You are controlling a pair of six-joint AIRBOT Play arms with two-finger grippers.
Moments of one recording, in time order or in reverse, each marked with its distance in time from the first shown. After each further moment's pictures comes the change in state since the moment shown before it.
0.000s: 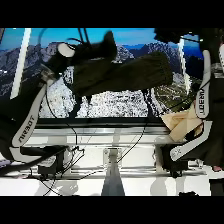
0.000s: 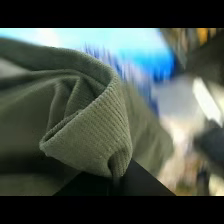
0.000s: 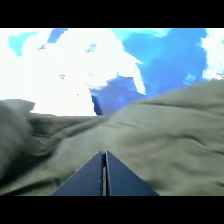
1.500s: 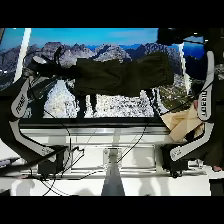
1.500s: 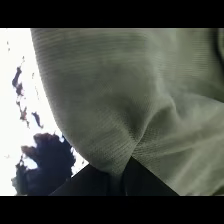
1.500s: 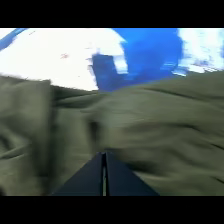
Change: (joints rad) left arm 0.492 -0.216 -0.059 0.144 -0.469 0.035; right arm 0.041 0.024 -0.041 0.042 0.045 -0.215
